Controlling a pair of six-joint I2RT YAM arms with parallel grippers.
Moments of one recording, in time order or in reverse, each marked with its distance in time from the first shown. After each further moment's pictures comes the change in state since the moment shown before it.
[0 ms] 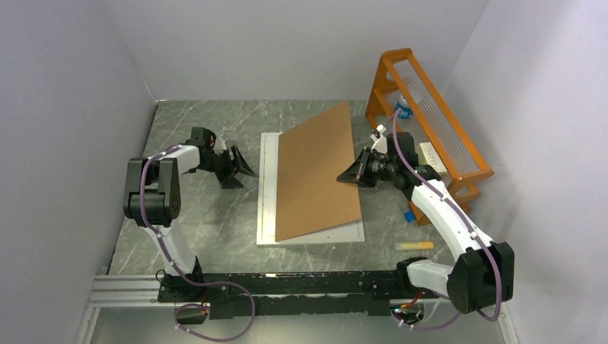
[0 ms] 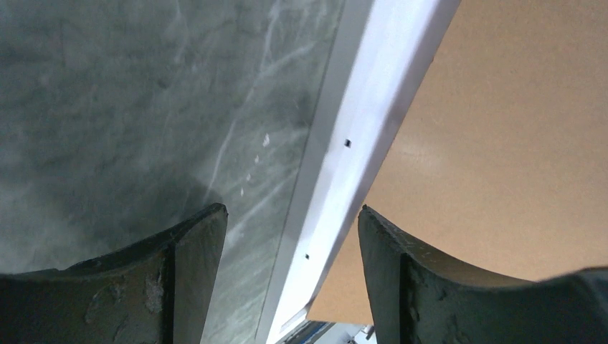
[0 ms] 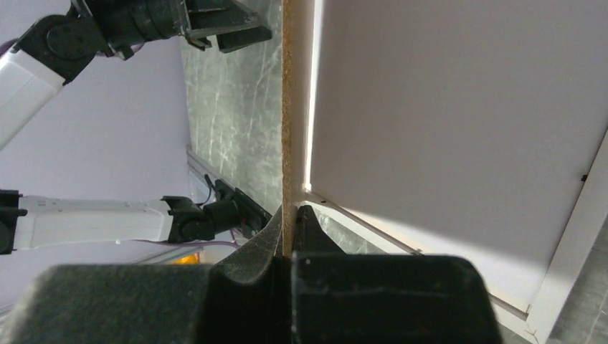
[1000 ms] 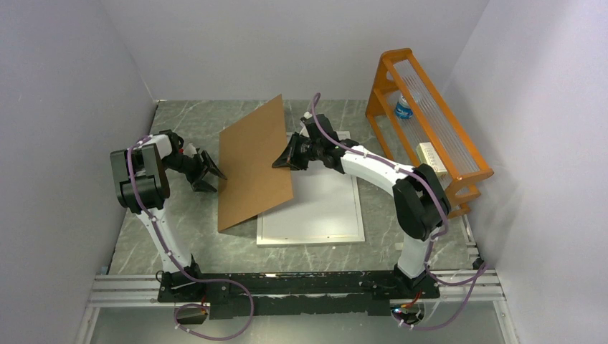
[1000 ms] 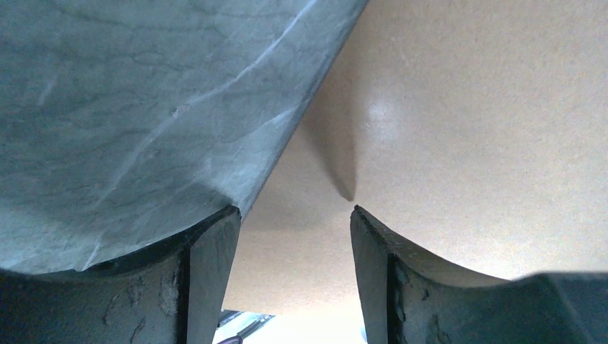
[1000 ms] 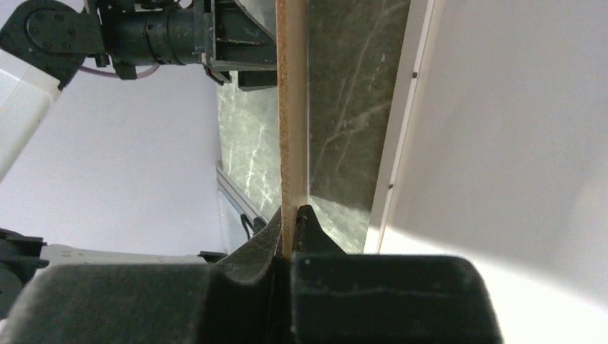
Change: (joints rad) left arm 0.268 0.213 0.254 -0.454 -0.019 0.181; right arm 0.403 0.639 0.442 0.291 0.169 0.281
